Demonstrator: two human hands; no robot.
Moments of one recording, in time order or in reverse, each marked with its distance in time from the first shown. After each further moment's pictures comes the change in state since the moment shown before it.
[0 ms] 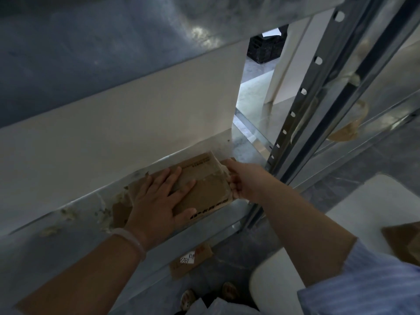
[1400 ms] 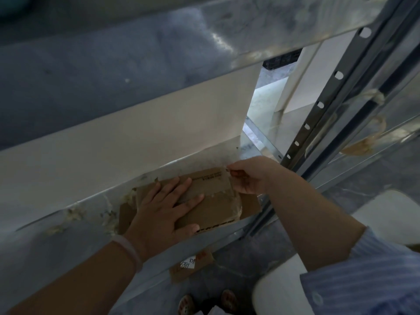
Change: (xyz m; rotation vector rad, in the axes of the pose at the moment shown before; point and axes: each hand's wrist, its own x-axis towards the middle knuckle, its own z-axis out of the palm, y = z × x) left_hand -0.009 -0.008 0.000 0.009 0.007 0.106; right_hand 0.001 -0.042 0.007 0.070 -0.130 0.121
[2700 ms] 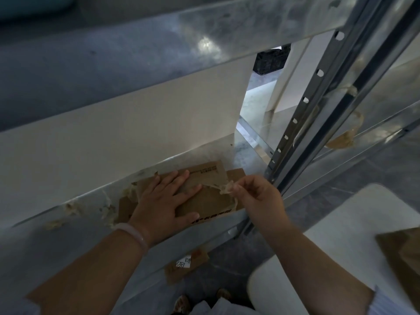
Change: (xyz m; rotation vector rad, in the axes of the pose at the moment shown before) left_hand 0.003 0.005 -0.002 -0.113 0.016 -0.033; right_hand -0.061 0.100 -0.004 -0.435 0.351 -0.800
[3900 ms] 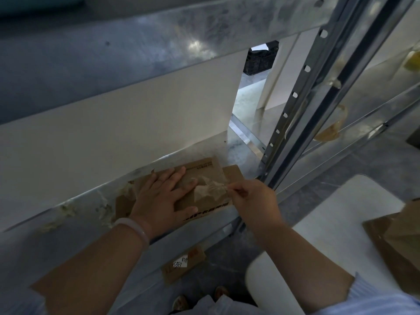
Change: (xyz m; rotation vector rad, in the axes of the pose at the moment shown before) left_hand 0.002 0.003 -0.001 0.018 -0.033 -0.026; right_hand -0.011 0.004 0.007 -0.488 0.071 -0.092
